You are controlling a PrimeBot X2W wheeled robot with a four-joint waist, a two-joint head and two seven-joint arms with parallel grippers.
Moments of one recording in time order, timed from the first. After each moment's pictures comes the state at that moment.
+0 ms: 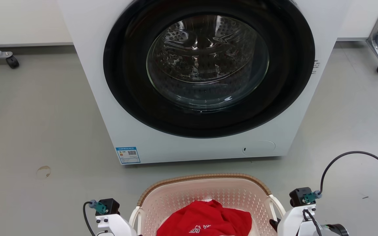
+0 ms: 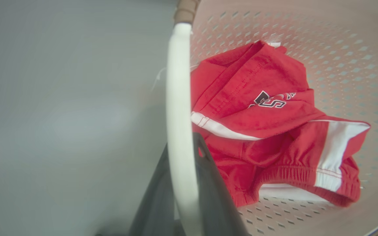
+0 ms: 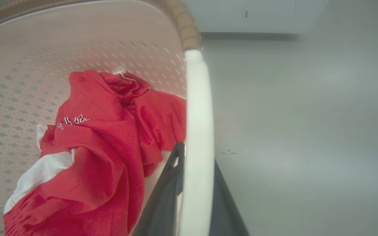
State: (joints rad) left arm -0.50 0.15 -1.01 1.18 -1.22 -0.15 0.21; right arm -0.46 0.08 1.12 1.15 1.11 0.14 0.02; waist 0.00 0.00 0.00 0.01
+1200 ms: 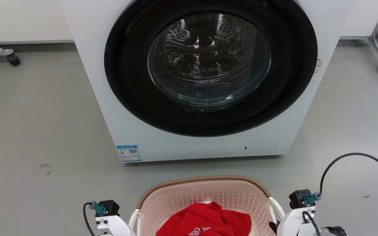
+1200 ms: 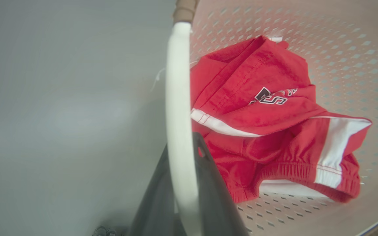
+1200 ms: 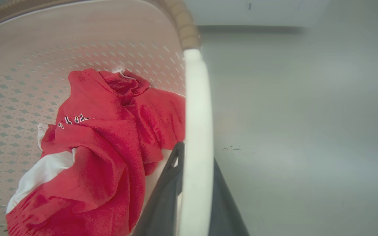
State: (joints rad) left arm -0.50 0.16 -1.04 1.18 -1.24 -0.15 0.23; right arm -0.46 0.08 1.17 1.17 1.16 0.14 0.02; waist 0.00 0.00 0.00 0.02
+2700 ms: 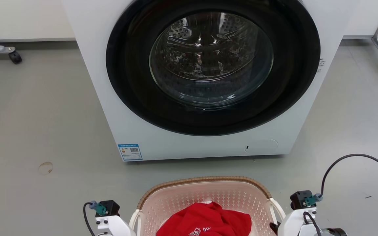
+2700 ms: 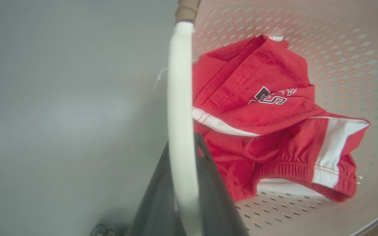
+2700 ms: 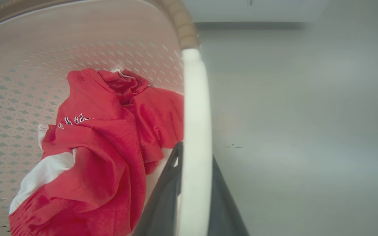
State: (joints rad) left arm -0.50 0.16 -1.08 1.18 -1.27 -0.15 0.23; right arm -0.47 0.08 1.22 1.18 1.22 0.14 0.01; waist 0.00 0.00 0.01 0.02
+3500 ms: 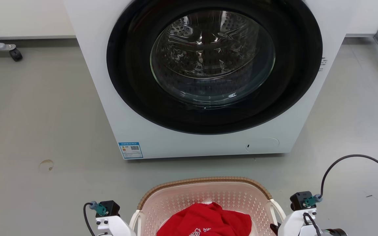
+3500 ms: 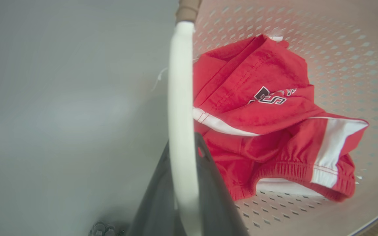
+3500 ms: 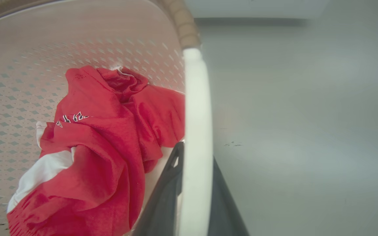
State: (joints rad) left arm -0.50 0.16 -1.08 1.18 -1.29 -0.15 0.23; right arm -0.47 0.08 1.24 1.18 1.23 0.14 0.01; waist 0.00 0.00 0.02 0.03
